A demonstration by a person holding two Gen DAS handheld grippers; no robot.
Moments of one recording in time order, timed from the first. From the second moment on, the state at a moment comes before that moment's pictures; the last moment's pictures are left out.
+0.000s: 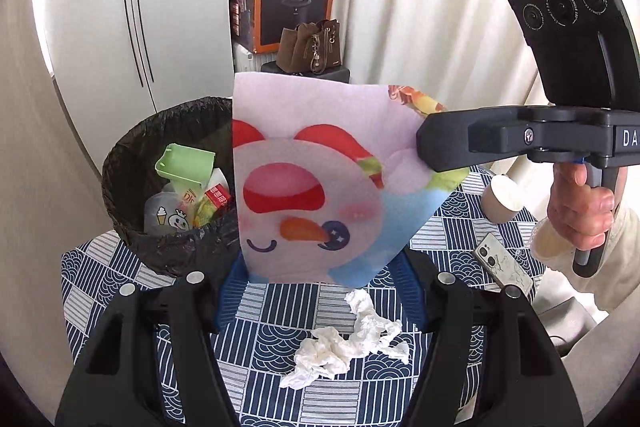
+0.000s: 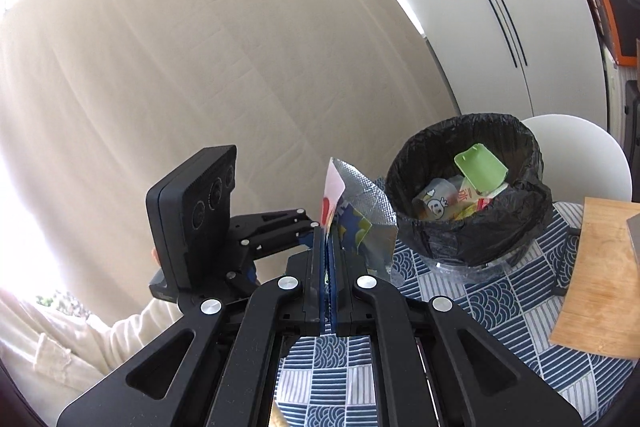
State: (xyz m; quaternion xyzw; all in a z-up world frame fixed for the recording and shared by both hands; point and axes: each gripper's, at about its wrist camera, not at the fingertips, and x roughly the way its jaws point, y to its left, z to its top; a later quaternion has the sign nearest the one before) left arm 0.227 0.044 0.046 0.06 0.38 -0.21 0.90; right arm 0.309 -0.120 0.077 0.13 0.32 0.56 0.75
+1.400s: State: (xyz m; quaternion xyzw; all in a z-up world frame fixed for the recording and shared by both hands) left arm 0.295 0.176 0.016 0.00 0.37 -0.21 0.90; right arm 0.402 -0.090 0.071 0.09 0.35 0.40 0.84
